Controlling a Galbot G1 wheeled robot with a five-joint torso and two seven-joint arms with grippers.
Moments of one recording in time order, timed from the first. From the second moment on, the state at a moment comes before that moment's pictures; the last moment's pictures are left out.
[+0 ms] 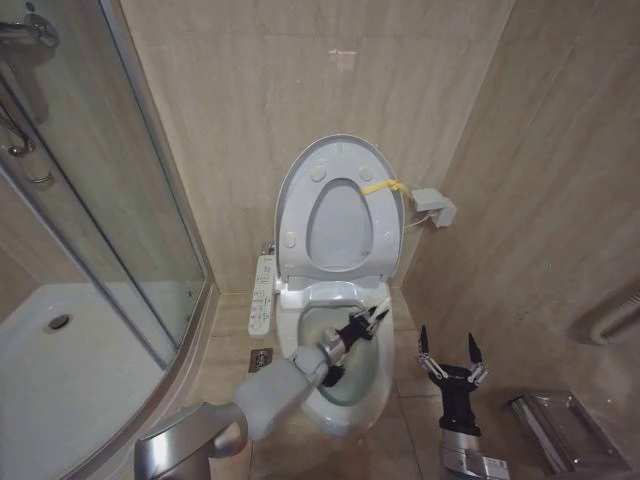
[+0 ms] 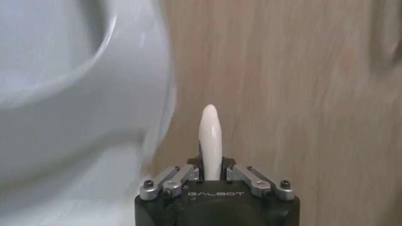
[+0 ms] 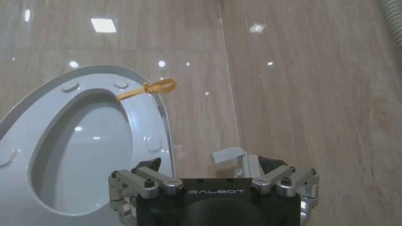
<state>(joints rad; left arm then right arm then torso) 0.36 -1.55 0.69 -0.80 -0.68 -0.59 0.23 -1.54 1.60 0.69 1.81 0.20 0.70 -0.05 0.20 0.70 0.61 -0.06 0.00</state>
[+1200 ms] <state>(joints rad) 0.38 -1.55 0.66 -0.79 -0.63 -0.61 0.21 -1.55 1.60 0.71 1.83 0.21 0.70 -0.05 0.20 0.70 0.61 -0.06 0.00</state>
